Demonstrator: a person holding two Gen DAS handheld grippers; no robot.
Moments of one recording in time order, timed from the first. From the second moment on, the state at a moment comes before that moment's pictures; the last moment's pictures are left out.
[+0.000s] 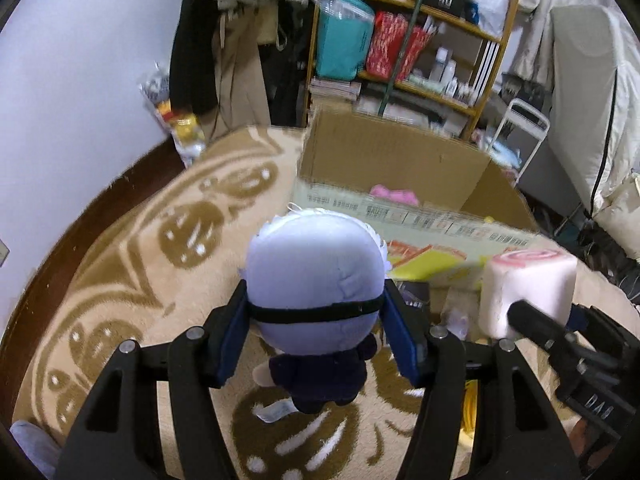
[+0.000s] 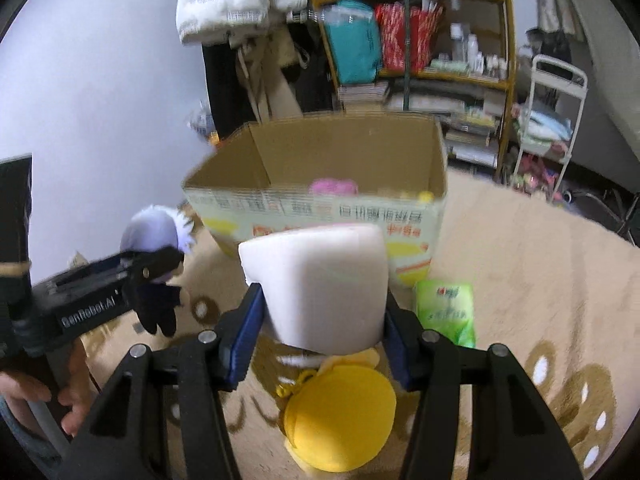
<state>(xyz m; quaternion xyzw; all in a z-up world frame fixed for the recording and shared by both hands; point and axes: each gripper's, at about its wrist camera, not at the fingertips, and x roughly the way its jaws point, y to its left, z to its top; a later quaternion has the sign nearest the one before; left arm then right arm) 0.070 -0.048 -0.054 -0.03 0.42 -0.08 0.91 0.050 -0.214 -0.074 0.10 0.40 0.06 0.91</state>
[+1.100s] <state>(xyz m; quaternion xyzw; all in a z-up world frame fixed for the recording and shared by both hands) 0.086 -0.068 0.033 0.03 0.20 -0.08 0.98 0.097 -0.220 0.021 0.04 0.29 0.05 0.96</state>
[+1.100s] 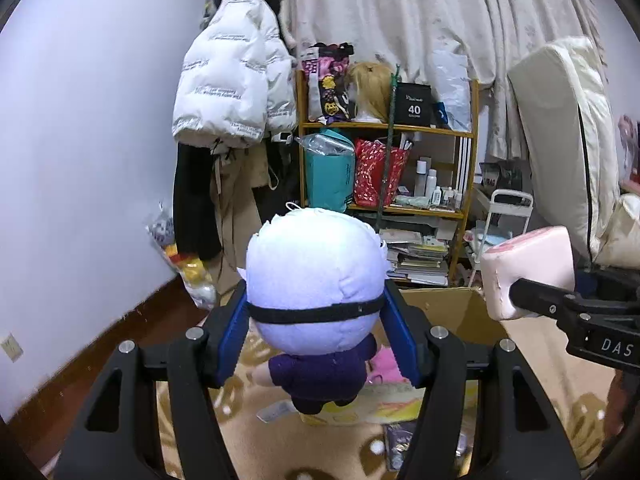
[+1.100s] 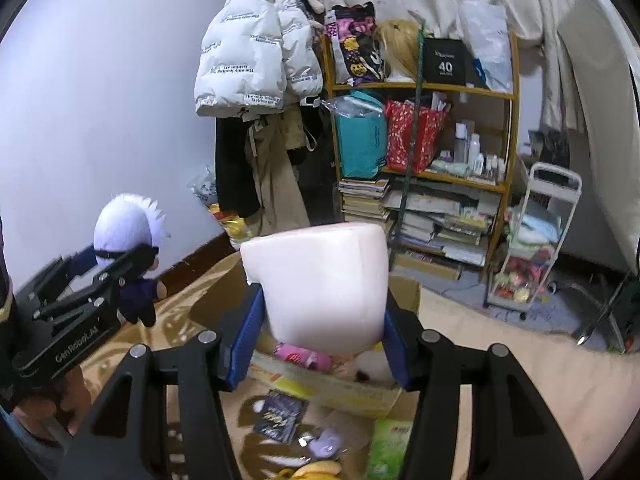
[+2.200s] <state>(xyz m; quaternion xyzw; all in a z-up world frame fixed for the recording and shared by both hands) 0.158 -0.104 -0.023 0.02 0.33 -0.13 0.93 0.147 -0.243 -0.063 0.06 0.35 0.05 0.93</state>
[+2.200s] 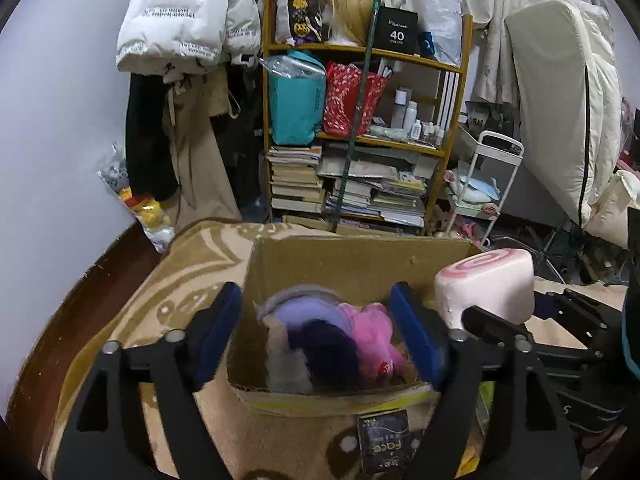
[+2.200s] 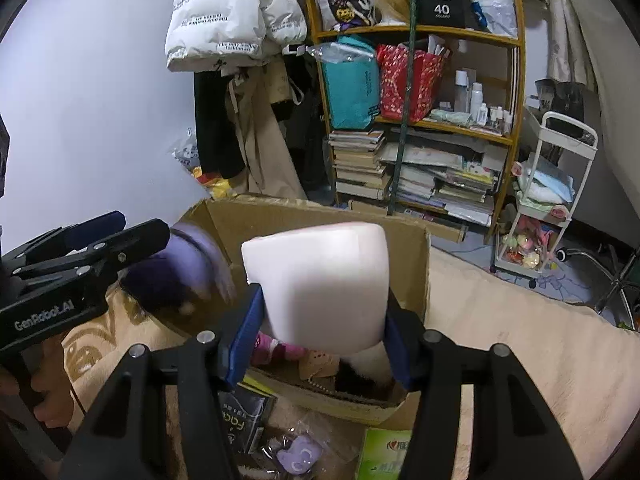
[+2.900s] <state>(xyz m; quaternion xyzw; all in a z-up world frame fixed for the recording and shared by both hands) 0.152 -0.085 -0.028 0.00 0.36 -0.11 0.93 0.135 -0.257 -0.058 0.09 0.36 0.04 0.93</state>
